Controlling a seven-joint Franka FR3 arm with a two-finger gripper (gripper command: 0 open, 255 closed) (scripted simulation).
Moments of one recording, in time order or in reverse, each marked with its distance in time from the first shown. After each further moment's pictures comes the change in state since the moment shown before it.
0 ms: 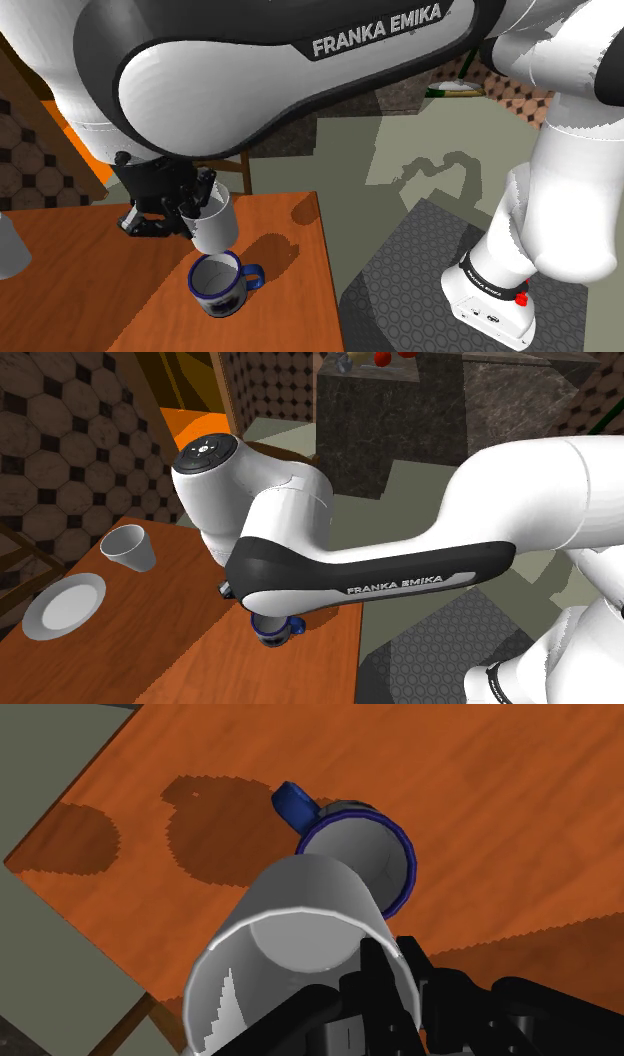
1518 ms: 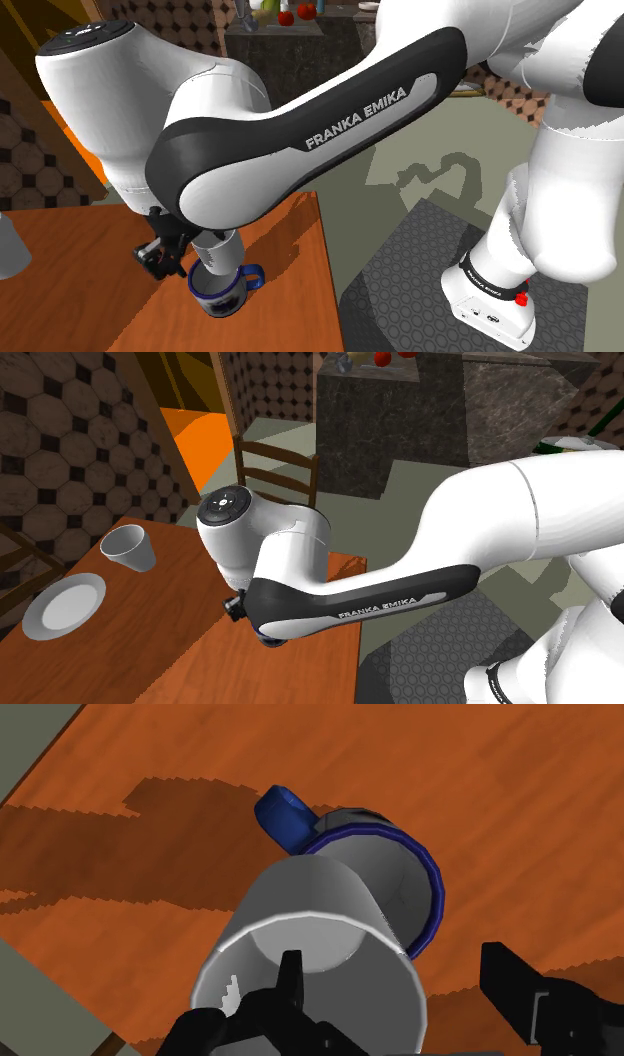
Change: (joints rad) arm -0.006 0.018 -0.008 -0.163 -0.018 0.177 0.023
